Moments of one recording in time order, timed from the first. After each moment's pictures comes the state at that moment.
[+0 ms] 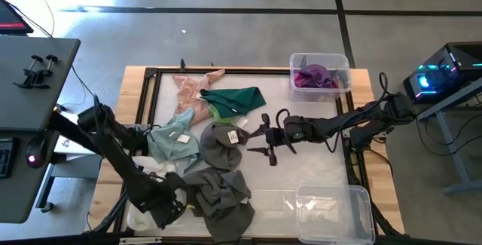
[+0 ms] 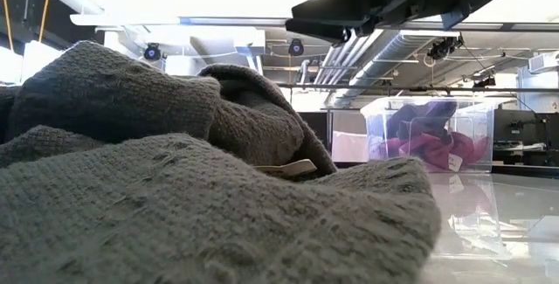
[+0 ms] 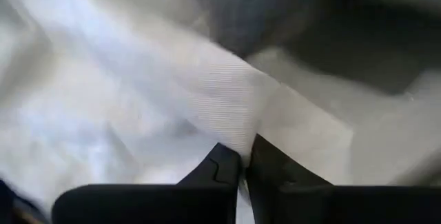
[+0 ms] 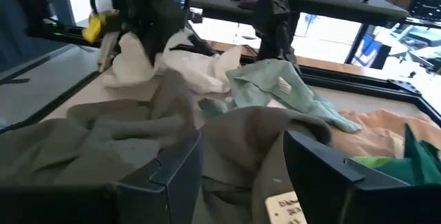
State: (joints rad) left arm -0.92 1.64 1.13 -1.05 -0.11 -1.72; right arm 0.11 1.51 0.74 0.54 -0.04 -0.14
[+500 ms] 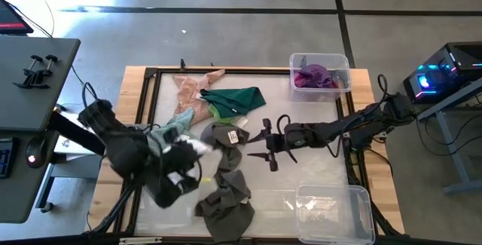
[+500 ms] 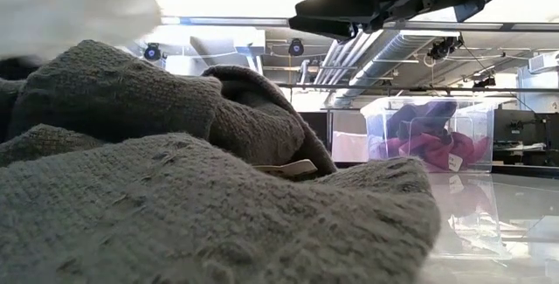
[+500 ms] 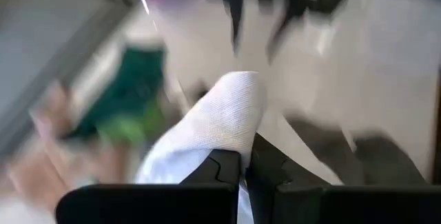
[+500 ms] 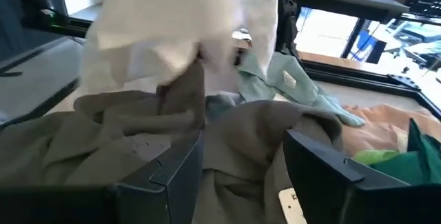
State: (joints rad) left arm -0.71 1.62 1.83 -1.44 -0.85 -0.91; right arm 0.18 1.51 0.74 0.51 0.06 -0.13
